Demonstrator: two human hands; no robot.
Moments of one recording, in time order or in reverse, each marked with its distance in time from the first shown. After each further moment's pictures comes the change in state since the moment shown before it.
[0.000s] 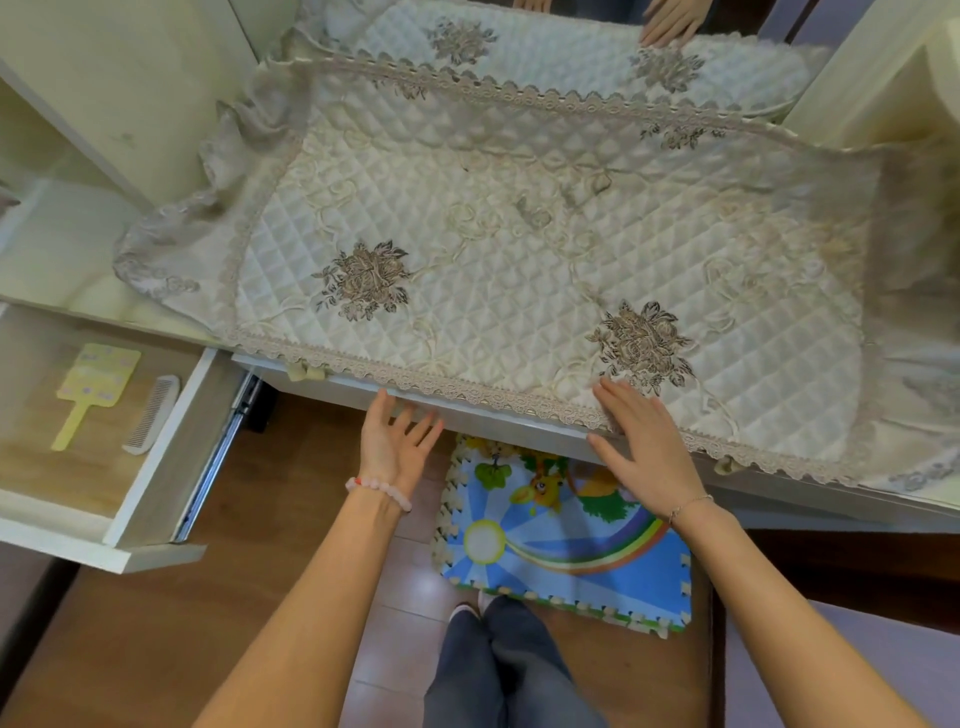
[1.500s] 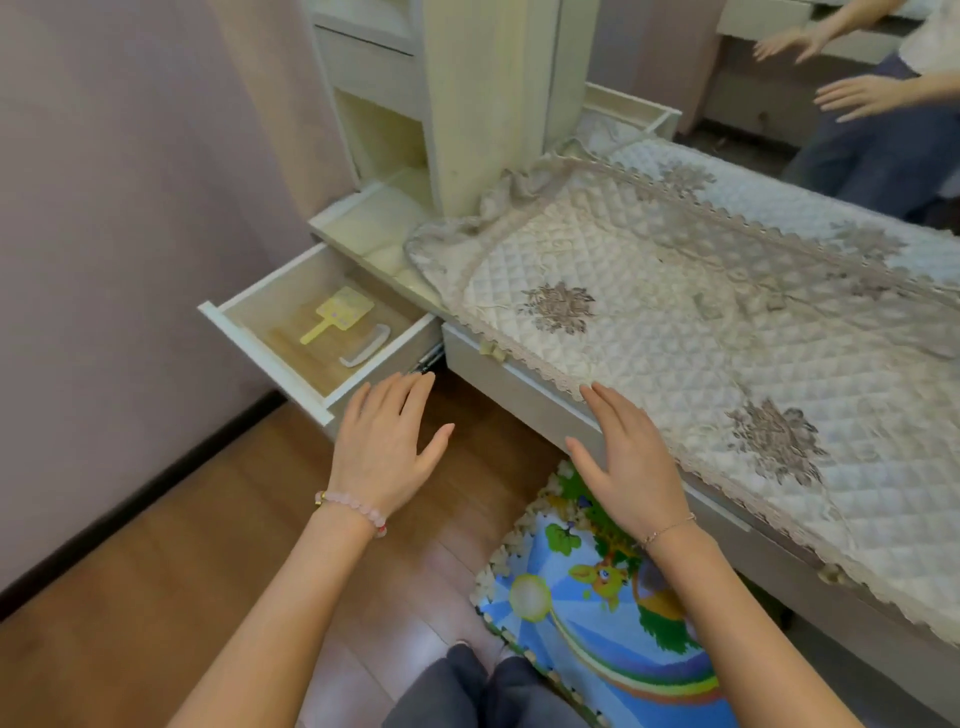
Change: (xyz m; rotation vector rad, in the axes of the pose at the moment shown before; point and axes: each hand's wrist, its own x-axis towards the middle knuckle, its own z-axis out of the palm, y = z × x) left_hand -0.187 0.077 -0.111 1.978 0.479 1.134; right_hand -0.034 -0.180 -0.017 -0.010 0.067 -0.450
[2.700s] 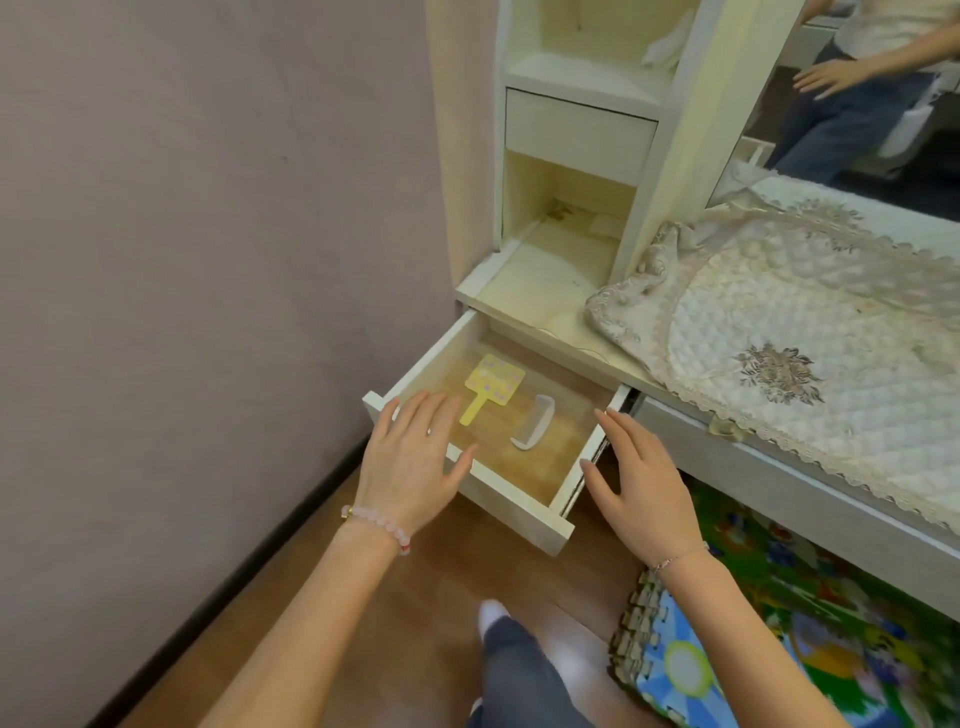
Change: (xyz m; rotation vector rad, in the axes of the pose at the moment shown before) left_hand 0.078 -0.339 -0.023 -0.010 0.091 0.164; right_hand 0.155 -0.272 0.161 -0.042 0.055 0.129
